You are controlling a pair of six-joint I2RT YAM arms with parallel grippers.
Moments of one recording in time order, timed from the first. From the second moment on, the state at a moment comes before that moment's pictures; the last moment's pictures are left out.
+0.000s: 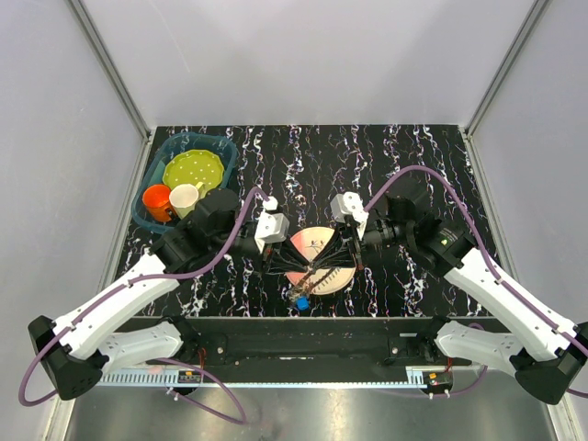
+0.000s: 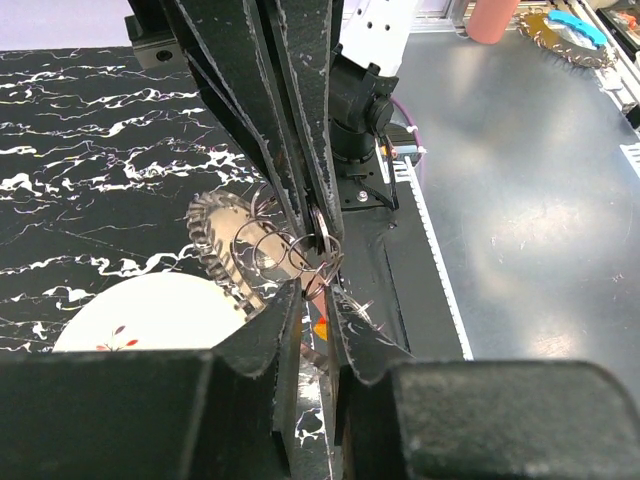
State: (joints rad) left arm -0.80 1.00 1.01 -0.33 0.93 0.20; right arm 0.73 1.03 1.11 -0.43 -0.99 -0.23
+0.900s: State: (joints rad) left arm -0.80 1.04 1.01 -0.31 0.98 0.15; right arm 0.73 1.00 1.07 -0.42 -0.97 -0.20
